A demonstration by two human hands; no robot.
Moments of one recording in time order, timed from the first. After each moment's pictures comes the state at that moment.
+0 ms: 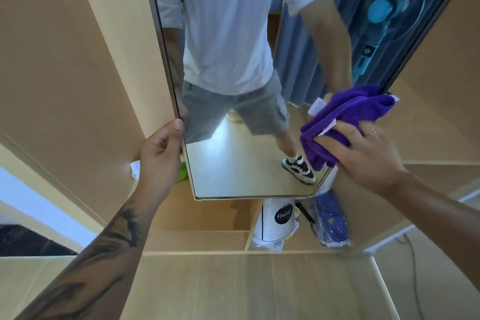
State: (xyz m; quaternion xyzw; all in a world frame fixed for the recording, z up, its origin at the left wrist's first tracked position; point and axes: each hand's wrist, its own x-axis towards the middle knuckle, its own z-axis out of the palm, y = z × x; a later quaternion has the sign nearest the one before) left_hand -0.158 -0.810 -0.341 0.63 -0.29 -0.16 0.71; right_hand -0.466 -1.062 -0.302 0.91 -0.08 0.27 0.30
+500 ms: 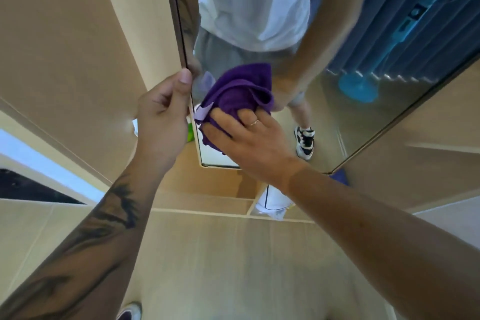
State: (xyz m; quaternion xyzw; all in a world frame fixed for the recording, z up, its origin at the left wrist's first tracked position) left_hand -0.148 -0.821 -0.353 0.61 -0.31 -0.11 0.72; right_hand -0.287 -0.936 -0.362 0.91 0.03 0.35 0.24
